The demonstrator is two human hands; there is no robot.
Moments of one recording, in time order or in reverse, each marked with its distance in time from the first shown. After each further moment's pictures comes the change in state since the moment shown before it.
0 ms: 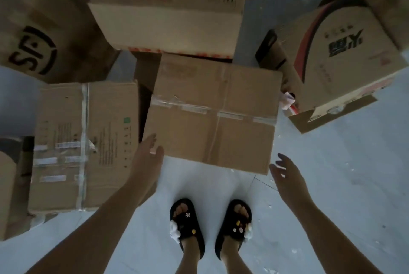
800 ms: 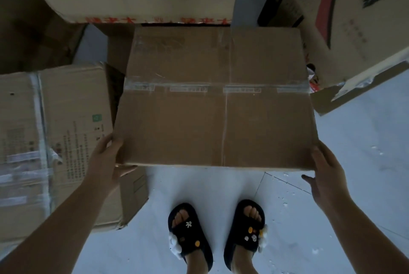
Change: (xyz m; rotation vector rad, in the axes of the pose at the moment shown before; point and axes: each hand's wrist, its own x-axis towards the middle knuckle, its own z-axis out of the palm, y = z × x) left_hand 0.116 -0.096 0.027 -0.671 0.045 -0.443; right_hand 0.090 0.068 0.030 0.683 0.251 0.269
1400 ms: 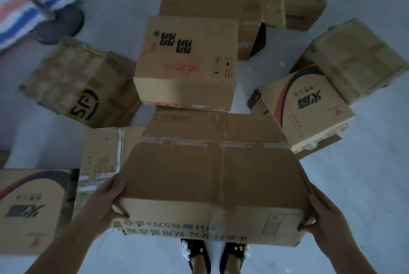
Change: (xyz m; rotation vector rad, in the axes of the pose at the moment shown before) left_hand -0.263 0.175 -0.141 -0.024 -0.145 -0.072; right_hand -0.254 -0.198 -0.100 0.146 -0.189 0.004
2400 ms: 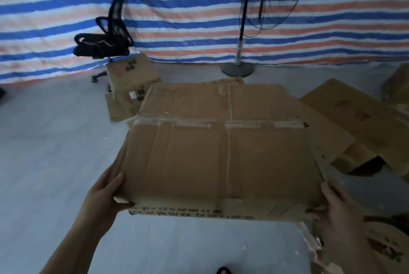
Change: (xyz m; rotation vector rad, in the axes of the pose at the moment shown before) left_hand -0.403 -0.187 -0.074 -0.770 0.579 0.495; right_hand -0.207 -0.143 0.034 -0.401 -0.713 -0.335
